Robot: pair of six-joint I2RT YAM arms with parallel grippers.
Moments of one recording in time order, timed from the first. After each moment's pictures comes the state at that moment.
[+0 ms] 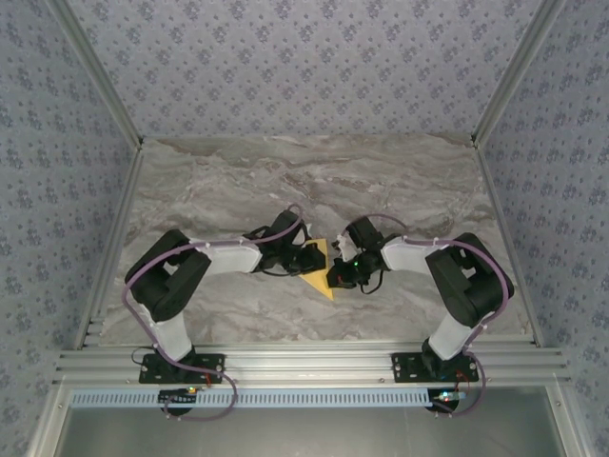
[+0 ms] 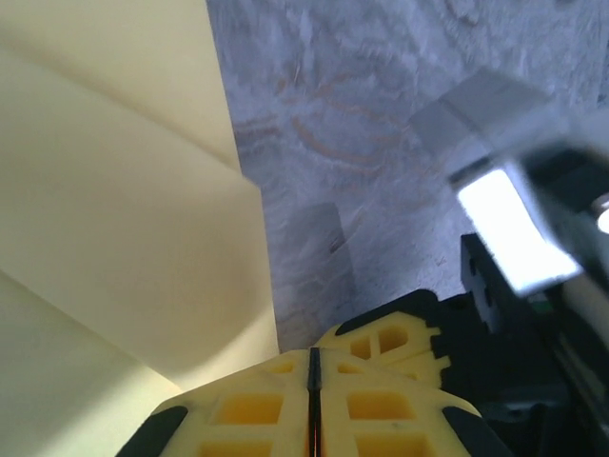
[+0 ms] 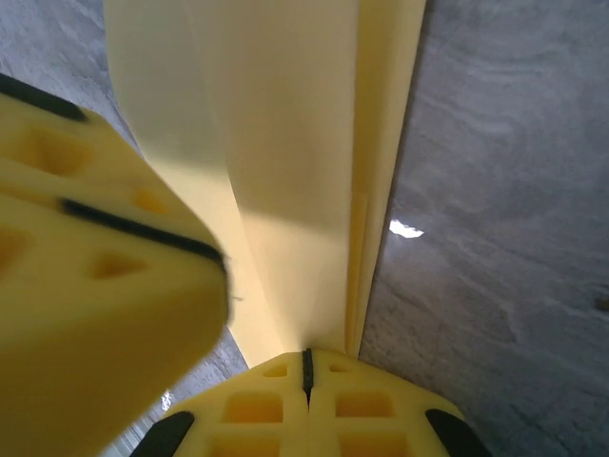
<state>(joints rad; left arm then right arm) -0.80 1.80 0.90 0.04 0.48 -0.91 0.56 1.68 0.76 -0.31 -0.61 0.44</state>
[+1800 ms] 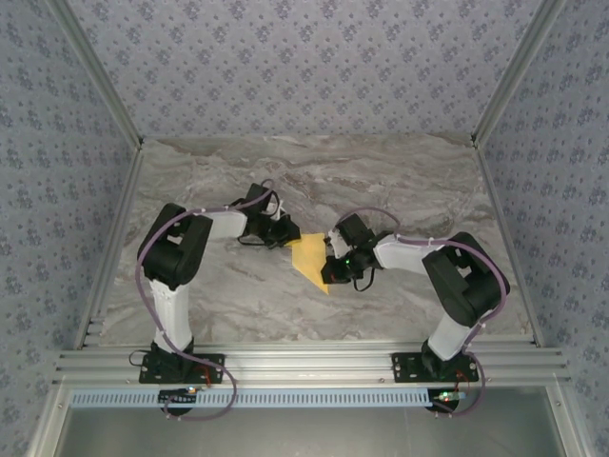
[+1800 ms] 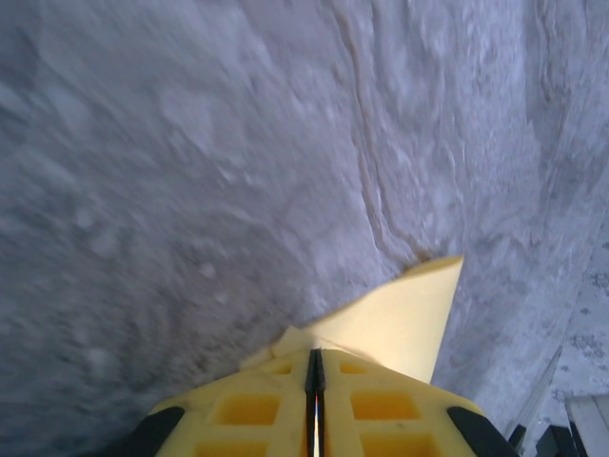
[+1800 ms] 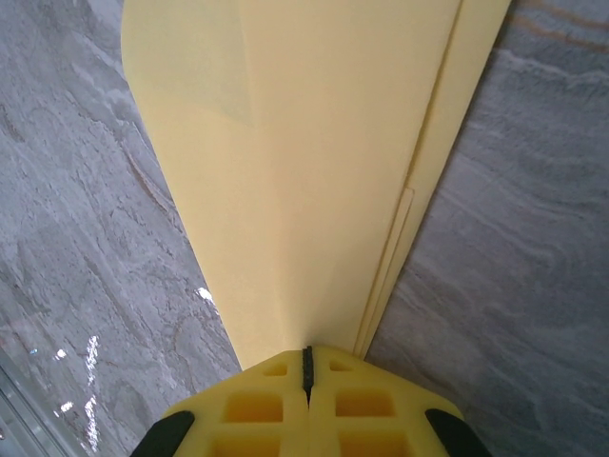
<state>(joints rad) -0.44 2.03 1.16 -0.16 0.62 -0.71 0.62 1.70 0.82 -0.32 -0.48 0.40</state>
